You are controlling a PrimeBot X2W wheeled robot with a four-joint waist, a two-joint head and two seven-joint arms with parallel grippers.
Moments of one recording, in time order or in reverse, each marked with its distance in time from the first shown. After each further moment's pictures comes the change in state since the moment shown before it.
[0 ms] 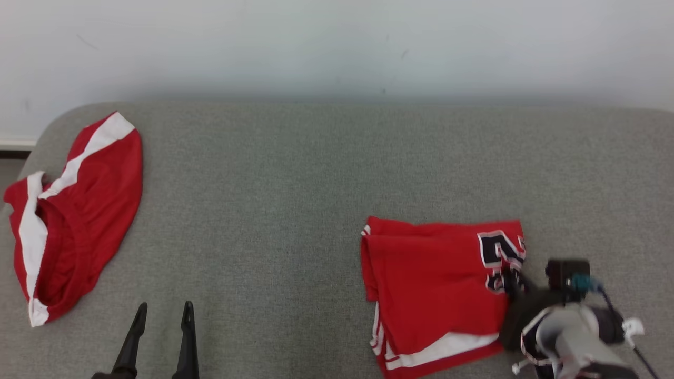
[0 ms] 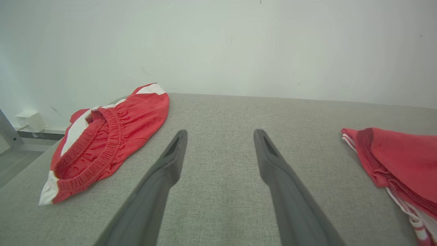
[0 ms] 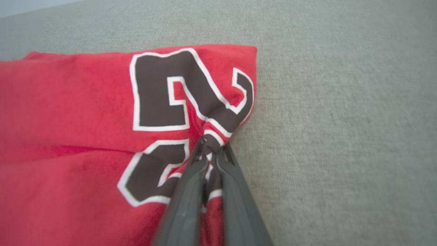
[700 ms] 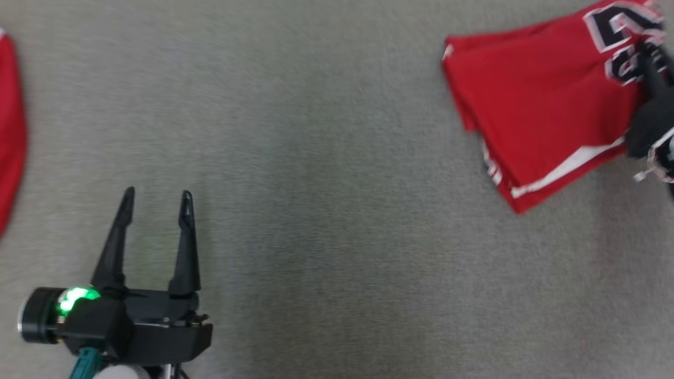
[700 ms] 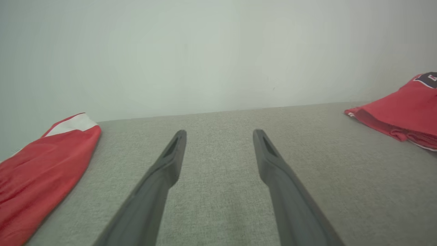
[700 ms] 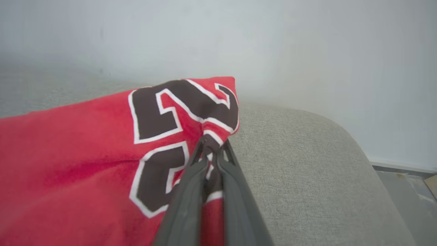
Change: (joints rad) left arm -0.238 0.009 -0.053 -0.163 0.066 0.032 0.000; right arm -0.531 -0.340 0.217 -0.063 0.101 0.000 0.012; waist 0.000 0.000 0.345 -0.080
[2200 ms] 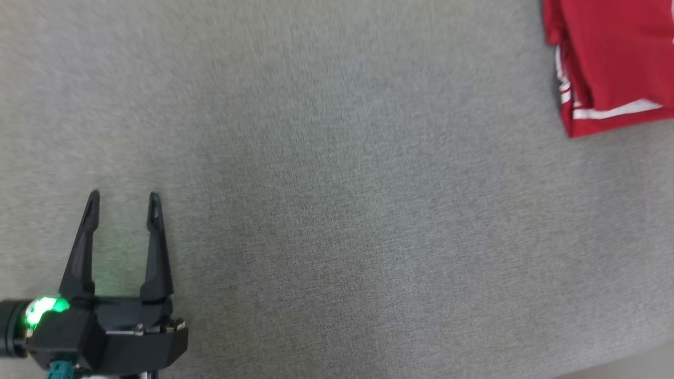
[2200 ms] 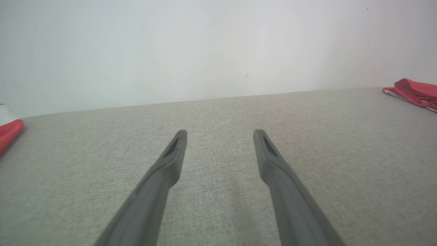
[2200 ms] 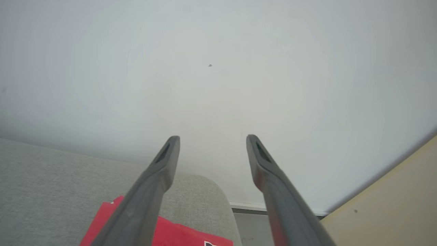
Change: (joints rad) left arm 0.024 0.052 0.032 -0.057 -0.003 0.031 0.000; right arm -0.293 -0.155 0.130 0.006 0.019 0.000 -0.115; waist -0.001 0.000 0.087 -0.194
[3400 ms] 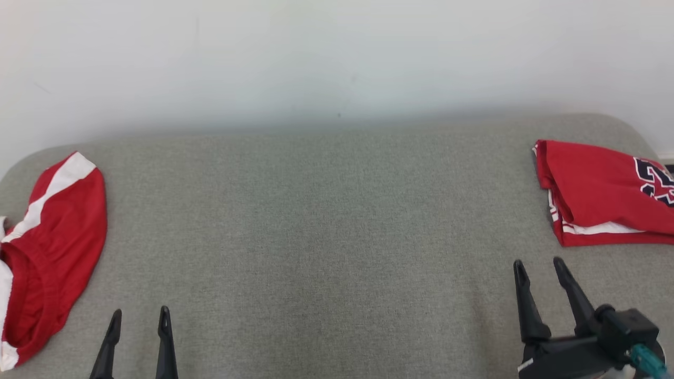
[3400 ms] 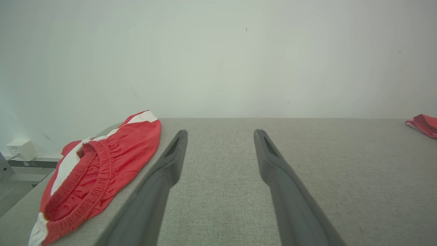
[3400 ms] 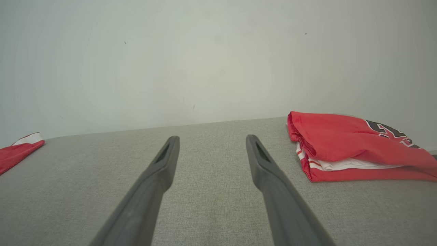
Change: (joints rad) left arm 0.236 -0.056 0.072 0.164 -0.050 -0.037 0.000; right arm 1.259 0.499 -0.500 -0.799 -0.212 0.000 0.026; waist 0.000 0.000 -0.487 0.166
